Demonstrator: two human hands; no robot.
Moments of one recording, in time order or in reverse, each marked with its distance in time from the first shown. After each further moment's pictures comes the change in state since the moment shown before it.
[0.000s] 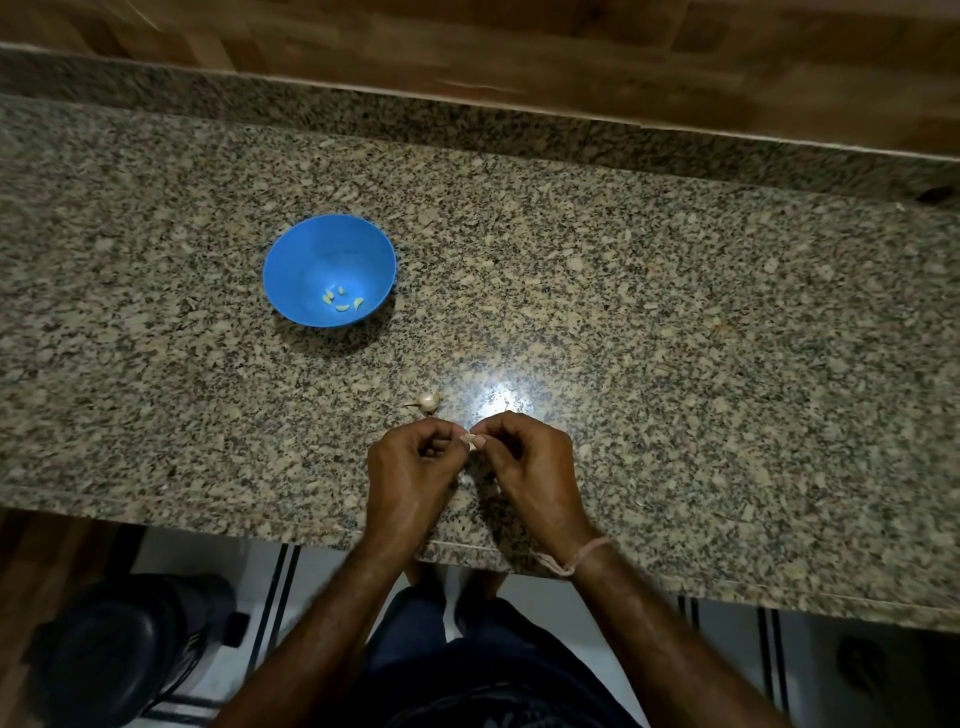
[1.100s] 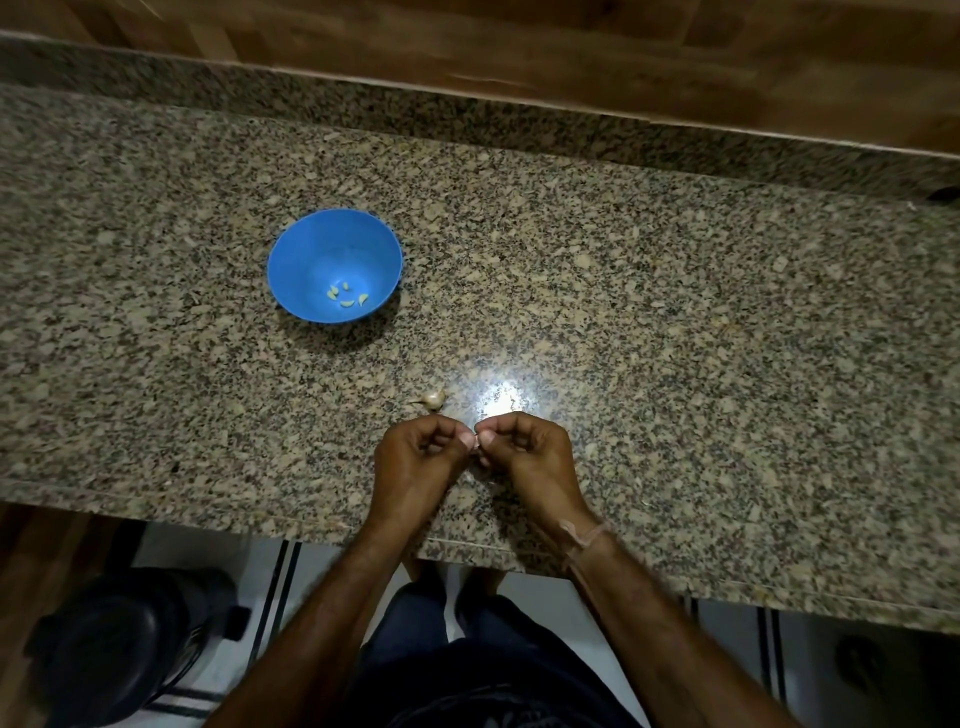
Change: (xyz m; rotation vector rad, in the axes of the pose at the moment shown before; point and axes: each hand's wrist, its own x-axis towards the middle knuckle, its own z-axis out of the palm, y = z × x) left_hand 0.010 -0.008 -0.003 -0.132 -0.104 -0.110; right_hand 0.005 -0.001 0.009 0.470 -0.007 0.387
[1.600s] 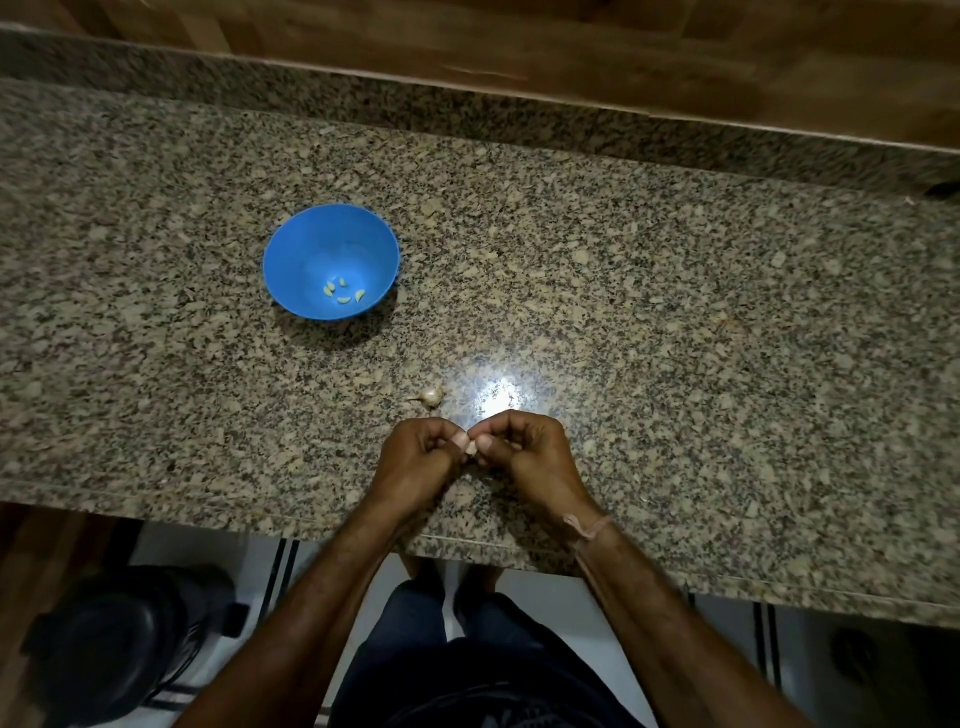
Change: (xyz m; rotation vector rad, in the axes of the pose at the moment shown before) left_hand 0.012 -0.003 -0.002 0.072 -0.137 -0.154; right_hand 0.010 0.005 -0.008 -0.121 -0.102 -0.037
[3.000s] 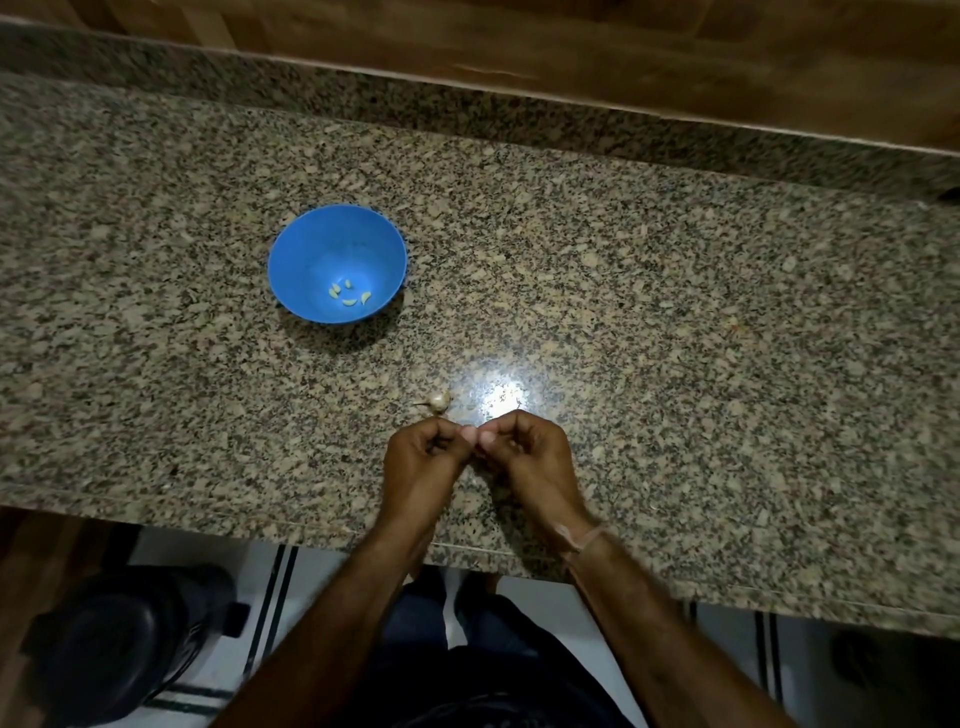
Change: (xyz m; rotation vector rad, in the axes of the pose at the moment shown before) left_hand 0.000 -0.007 0.010 -0.260 0.156 -0.016; right_hand -0.001 0.000 0.018 0.112 0.105 0.017
